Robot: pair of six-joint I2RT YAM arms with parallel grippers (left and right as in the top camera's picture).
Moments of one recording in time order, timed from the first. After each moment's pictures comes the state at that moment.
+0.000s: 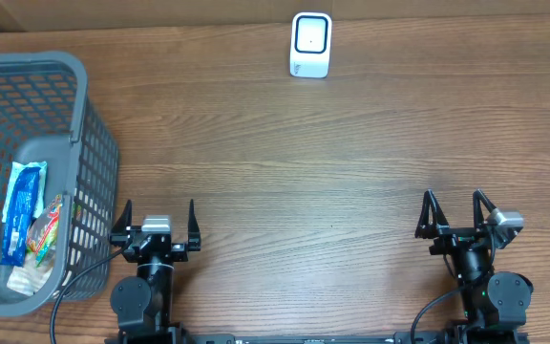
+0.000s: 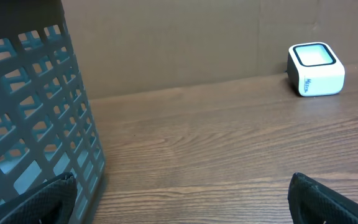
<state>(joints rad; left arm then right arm) 0.14 0.02 0.01 -0.07 0.08 0.15 -0.02 0.01 0.02 -0.02 -0.12 0.30</state>
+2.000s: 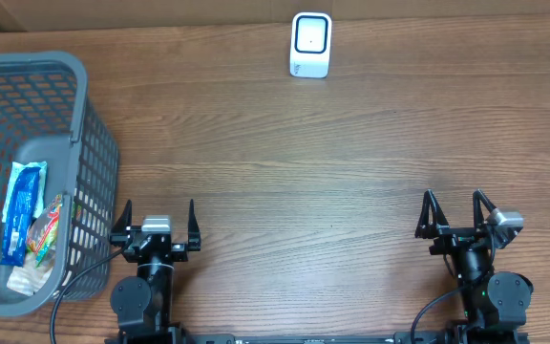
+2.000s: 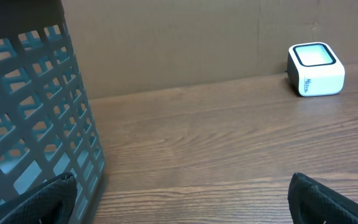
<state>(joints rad) 0.14 0.02 0.01 -0.07 0.08 0.15 -0.02 0.01 0.02 -0.02 -0.12 0.30</state>
